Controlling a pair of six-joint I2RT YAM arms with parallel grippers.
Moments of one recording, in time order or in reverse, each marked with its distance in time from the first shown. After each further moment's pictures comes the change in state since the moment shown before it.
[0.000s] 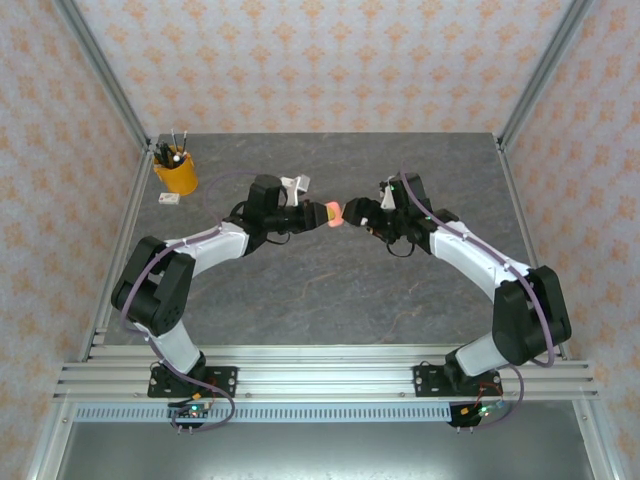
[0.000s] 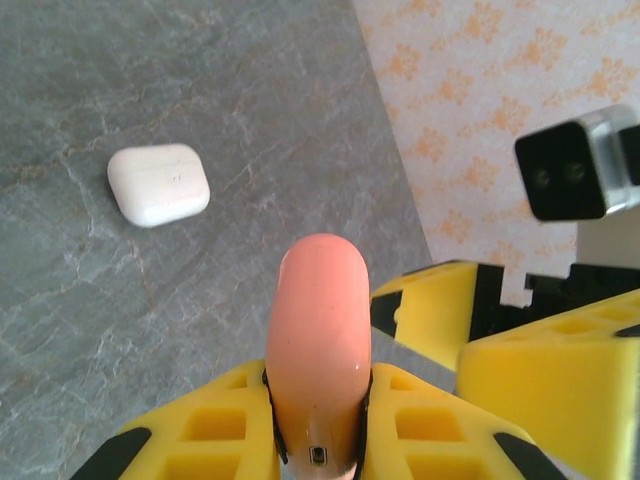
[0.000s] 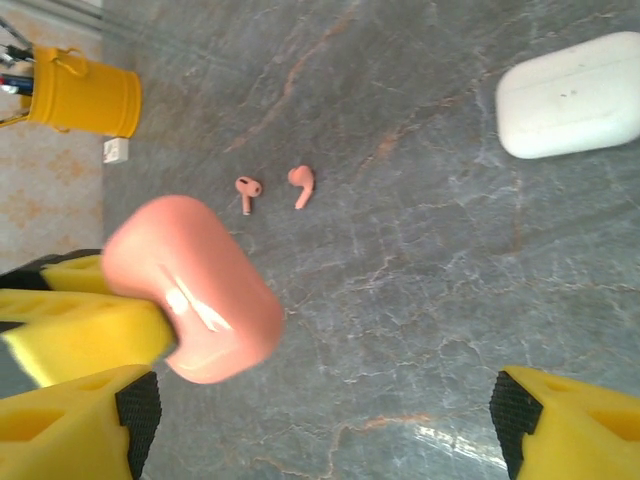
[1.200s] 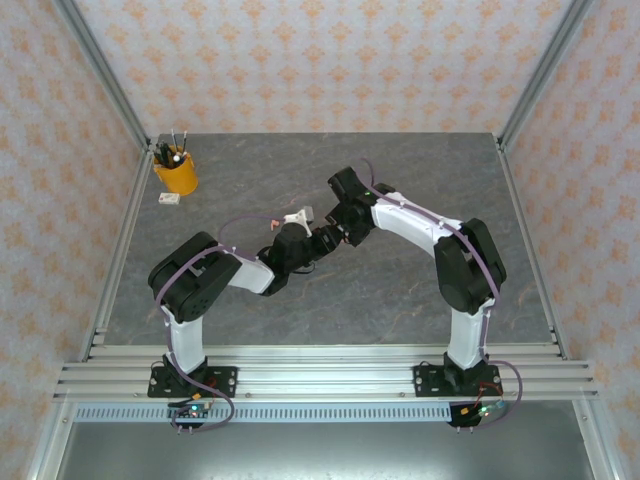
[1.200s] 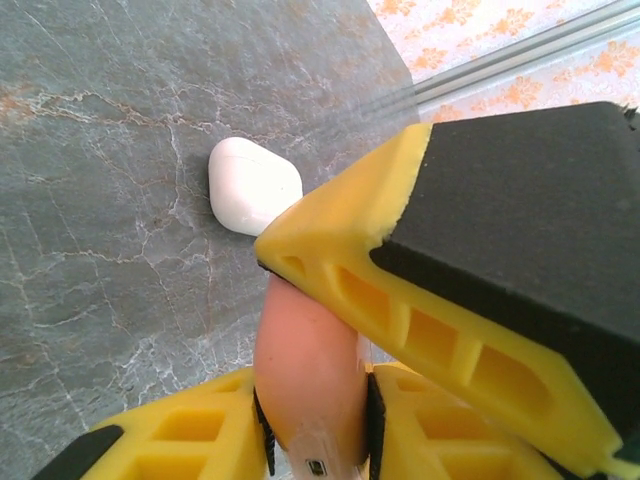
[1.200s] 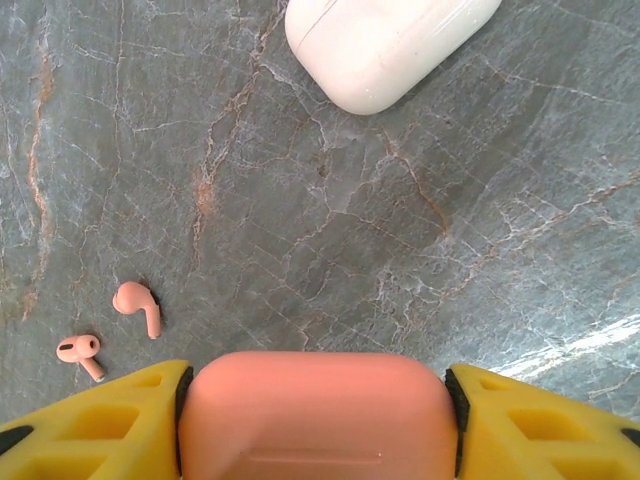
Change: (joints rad) left arm -0.229 0.188 -0.250 0.618 -0.559 -0.350; right arm 0.197 0.432 0.446 -0.410 0.415 0.554
